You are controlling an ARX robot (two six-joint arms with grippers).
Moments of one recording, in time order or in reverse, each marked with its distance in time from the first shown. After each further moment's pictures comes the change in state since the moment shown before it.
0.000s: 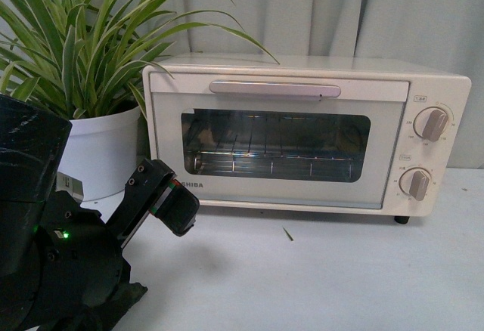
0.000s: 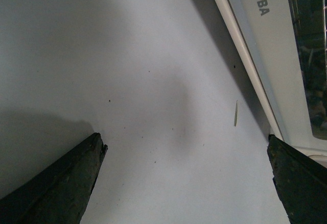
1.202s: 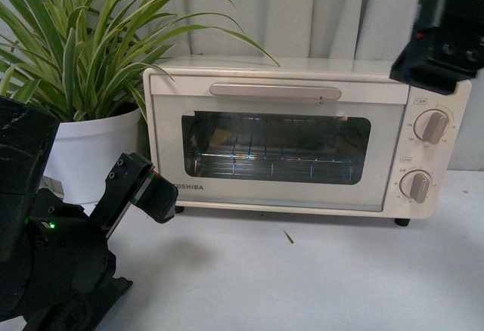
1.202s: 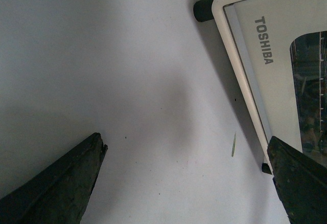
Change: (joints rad) left arm 0.039 0.004 0.006 0.004 -0.029 -0.048; right arm 0.406 1.297 0.909 0.067 0.251 0.358
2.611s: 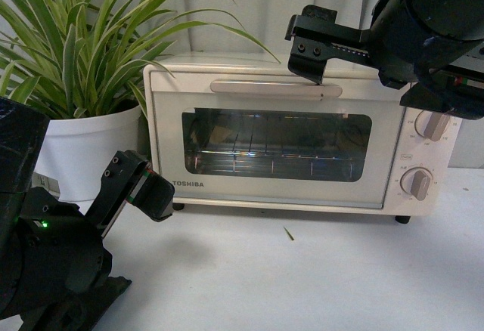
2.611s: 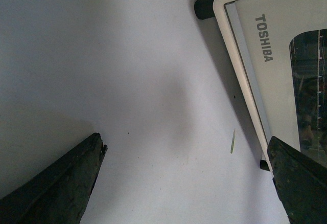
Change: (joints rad) left arm 0.006 -0.014 -0.016 0.008 0.018 -0.003; right arm 0.055 0.335 0.382 -0.233 0.164 0.110
